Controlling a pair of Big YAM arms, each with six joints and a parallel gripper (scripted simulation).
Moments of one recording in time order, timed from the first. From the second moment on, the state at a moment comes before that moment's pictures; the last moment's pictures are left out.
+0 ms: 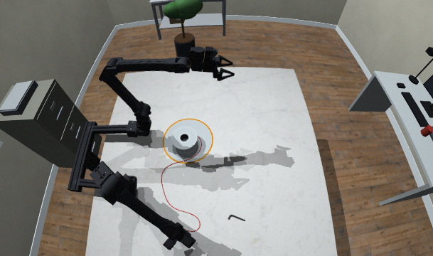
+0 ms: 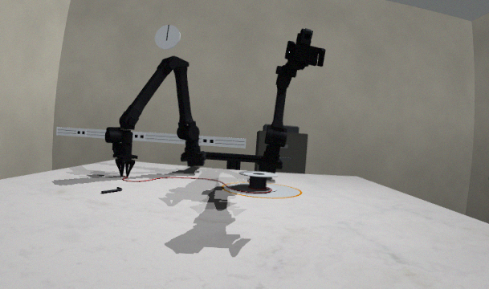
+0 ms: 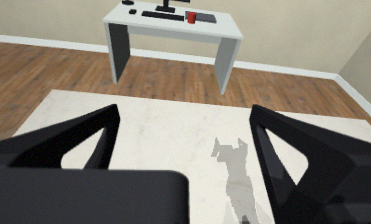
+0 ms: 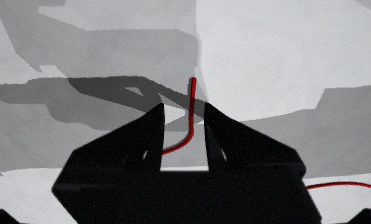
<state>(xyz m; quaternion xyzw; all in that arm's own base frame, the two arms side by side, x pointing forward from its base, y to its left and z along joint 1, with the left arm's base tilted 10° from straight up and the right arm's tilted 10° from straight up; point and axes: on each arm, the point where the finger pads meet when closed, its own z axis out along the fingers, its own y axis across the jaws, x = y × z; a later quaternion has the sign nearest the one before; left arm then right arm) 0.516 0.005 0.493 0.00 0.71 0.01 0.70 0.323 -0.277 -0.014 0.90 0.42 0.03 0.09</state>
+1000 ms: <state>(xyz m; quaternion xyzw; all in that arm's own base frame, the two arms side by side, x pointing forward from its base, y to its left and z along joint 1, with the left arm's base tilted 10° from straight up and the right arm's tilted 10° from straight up) 0.516 0.005 0.493 0.00 0.71 0.01 0.70 0.319 -0.272 -0.016 0.90 0.42 0.03 0.09</state>
